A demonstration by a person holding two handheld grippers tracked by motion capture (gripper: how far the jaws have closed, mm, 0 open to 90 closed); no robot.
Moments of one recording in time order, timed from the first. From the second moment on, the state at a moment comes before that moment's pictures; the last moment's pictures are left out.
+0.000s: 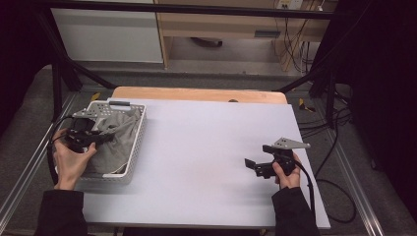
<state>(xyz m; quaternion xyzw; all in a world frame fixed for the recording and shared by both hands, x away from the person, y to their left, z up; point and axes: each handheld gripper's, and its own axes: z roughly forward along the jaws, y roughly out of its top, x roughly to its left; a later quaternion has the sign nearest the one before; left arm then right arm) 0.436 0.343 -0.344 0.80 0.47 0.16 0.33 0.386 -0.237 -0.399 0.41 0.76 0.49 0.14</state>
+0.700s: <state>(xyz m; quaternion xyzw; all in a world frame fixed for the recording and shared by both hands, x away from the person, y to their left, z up) 0.430 0.344 -0.333 0.80 0.47 0.16 0.34 0.386 -0.237 -0.399 0.41 0.76 0.49 0.14</state>
